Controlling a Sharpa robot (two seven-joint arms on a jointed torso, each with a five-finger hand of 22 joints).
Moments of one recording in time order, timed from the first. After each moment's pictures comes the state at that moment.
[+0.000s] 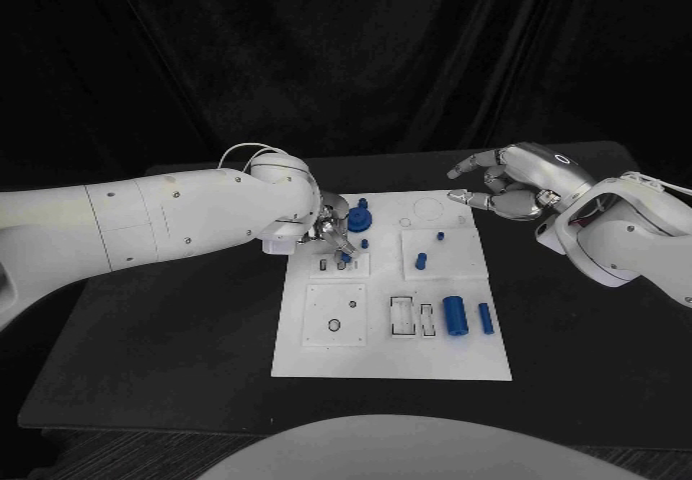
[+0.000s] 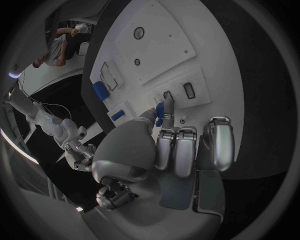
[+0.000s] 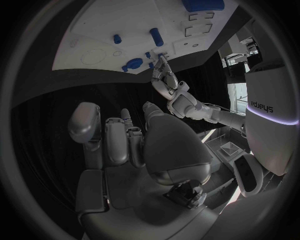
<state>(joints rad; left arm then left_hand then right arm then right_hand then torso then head) 1.39 -0.61 -0.21 1.39 -1.09 0.28 -0.50 1.22 0.10 0.08 0.12 0.29 1.03 0.03 0.36 0.66 1.47 -0.02 1.57 1.31 1.47 -0.06 1.57 1.31 0.05 1.37 0.05 1.44 1.31 1.36 -0.95 -0.21 1.58 -1.38 -0.51 0.17 1.29 0.05 0.05 0.27 0.31 0.71 0.13 0.28 0.14 1.46 0.01 1.53 1.31 1.46 -0.06 1.32 1.26 0.10 1.42 0.05 0.99 1.31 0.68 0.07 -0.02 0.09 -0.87</state>
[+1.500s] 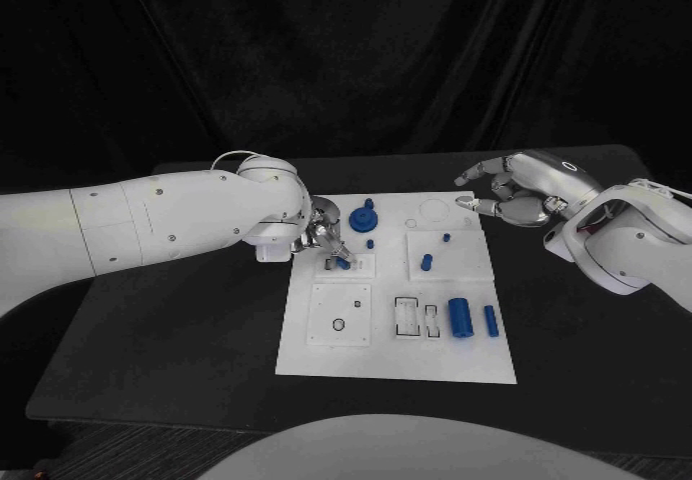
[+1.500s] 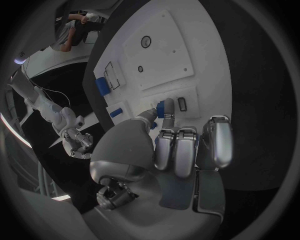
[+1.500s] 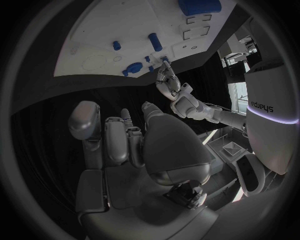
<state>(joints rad) 1.38 -0.68 -0.21 1.44 -0.97 0.24 -0.56 1.17 0.07 0.19 0.12 0.31 1.03 0.04 0.32 0.69 1.47 -0.02 1.57 1.31 1.47 -0.06 1.57 1.31 0.05 1.35 0.05 1.42 1.31 1.35 -0.95 -0.21 1.58 -1.38 -0.49 0.15 1.30 0.06 0.05 0.26 0.34 0.71 0.13 0.28 0.13 1.46 0.01 1.52 1.31 1.47 -0.05 1.29 1.24 0.10 1.42 0.06 0.96 1.31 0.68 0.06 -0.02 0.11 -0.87</state>
